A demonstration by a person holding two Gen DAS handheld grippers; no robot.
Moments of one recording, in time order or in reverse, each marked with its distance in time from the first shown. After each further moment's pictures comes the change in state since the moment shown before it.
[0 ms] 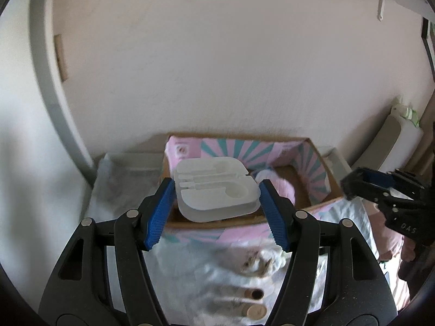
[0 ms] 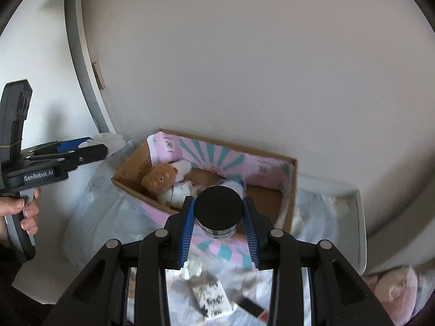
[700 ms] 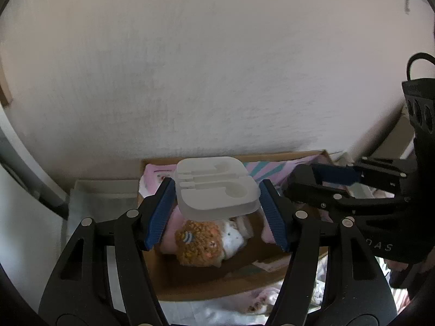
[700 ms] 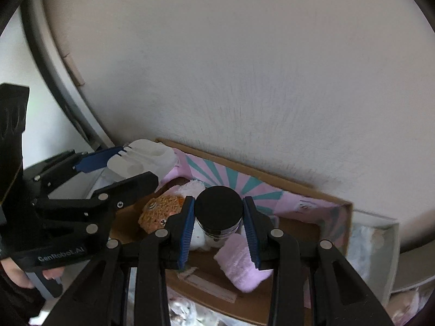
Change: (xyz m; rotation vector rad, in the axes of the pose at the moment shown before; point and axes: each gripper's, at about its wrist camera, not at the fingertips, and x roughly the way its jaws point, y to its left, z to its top) left arm 0.097 0.003 0.048 0.031 0.088 -0.029; right arm 0.121 0.021 0.066 0.035 0.177 0.092
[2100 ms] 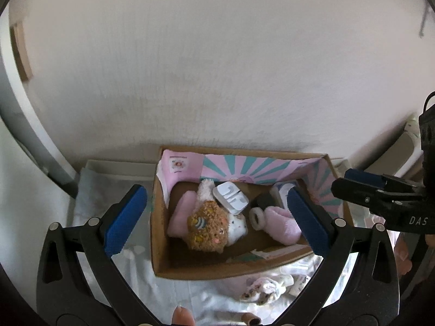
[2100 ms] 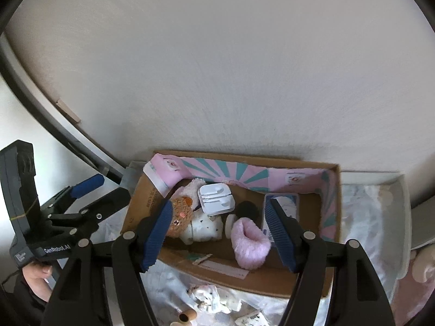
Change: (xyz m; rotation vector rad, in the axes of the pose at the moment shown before) left arm -0.029 0.016 -0.003 -0.093 0.028 0.006; right arm -0.051 -0.030 -0.014 0.226 -0.016 0.048
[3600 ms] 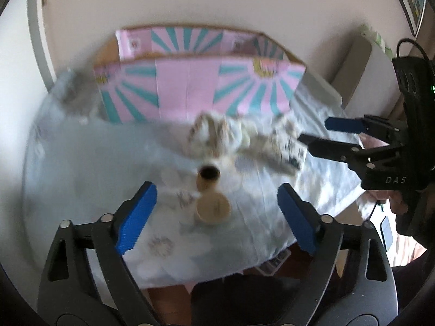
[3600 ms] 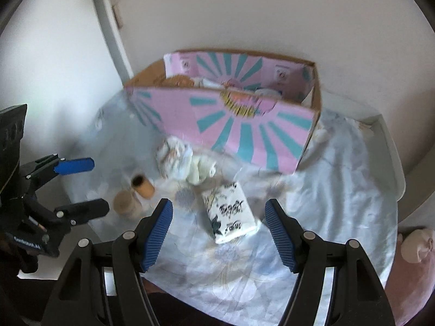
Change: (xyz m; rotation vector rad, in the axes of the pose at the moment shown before) left arm -0.029 -0.053 -0.255 0.143 0.063 -0.077; right arm -0.016 -0.015 -0.232 -0.271 -0.021 -0.069
